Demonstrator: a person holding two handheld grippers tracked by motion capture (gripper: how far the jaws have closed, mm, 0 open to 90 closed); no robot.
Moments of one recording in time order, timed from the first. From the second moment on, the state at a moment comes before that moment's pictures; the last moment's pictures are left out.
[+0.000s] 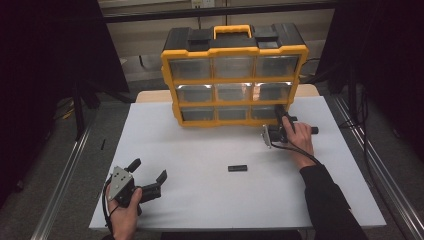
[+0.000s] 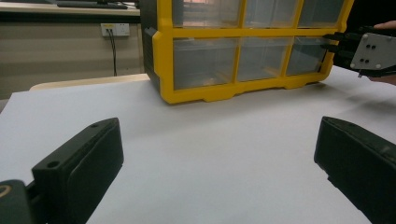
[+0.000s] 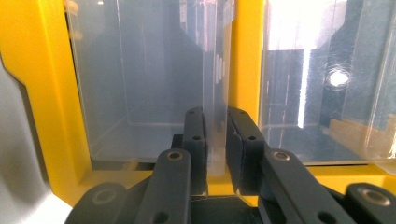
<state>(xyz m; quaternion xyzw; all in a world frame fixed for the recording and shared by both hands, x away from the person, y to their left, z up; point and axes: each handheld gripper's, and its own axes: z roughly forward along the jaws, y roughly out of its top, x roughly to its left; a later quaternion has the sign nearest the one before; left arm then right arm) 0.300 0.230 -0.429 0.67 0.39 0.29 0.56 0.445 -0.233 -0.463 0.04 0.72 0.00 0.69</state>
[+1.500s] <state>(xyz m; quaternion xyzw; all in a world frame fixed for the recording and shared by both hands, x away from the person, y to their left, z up) 0.301 0.232 -0.428 0.66 0.40 0.29 0.57 0.432 -0.237 -0.456 0.03 0.72 0.02 0.69</state>
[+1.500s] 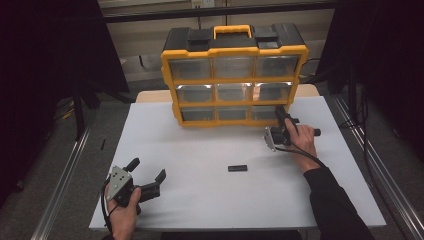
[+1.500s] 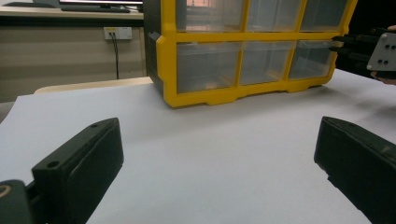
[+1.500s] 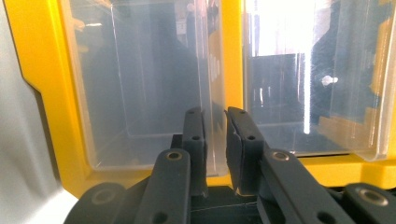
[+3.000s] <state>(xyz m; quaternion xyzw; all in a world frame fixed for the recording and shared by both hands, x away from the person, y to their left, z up) 0.301 0.231 -0.429 0.67 0.39 0.28 0.57 0.422 -0.238 -0.455 0.01 0.72 0.02 0.69</state>
